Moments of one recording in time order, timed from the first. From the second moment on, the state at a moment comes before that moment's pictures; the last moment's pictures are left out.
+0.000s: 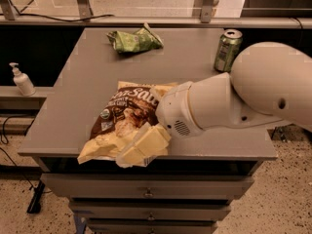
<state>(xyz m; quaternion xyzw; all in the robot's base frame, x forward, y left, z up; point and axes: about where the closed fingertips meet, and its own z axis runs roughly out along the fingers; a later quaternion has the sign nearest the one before) 0.425 0.034 0.885 -0.52 0.72 0.26 0.37</state>
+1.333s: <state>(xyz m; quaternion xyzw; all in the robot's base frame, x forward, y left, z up) 0.444 0.022 0.858 -0.53 0.74 0.18 0.39</state>
